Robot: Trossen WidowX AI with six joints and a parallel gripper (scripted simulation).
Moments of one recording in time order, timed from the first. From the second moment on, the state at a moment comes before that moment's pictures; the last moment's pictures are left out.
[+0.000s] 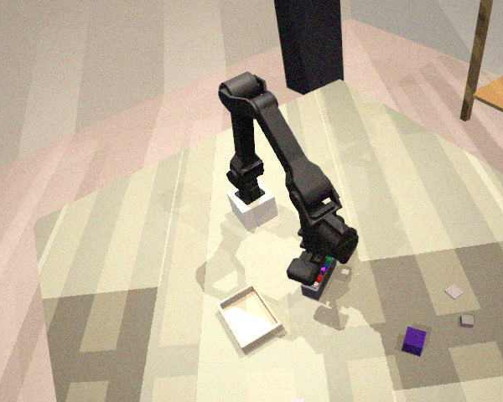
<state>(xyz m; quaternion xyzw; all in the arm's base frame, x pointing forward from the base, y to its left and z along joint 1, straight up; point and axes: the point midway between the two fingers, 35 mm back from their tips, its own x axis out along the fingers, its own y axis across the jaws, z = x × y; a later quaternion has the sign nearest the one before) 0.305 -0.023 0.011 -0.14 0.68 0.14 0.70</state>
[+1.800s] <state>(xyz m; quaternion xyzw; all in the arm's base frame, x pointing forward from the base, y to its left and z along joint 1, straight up) 0.304 -0.023 0.037 -0.14 0.68 0.14 0.70</state>
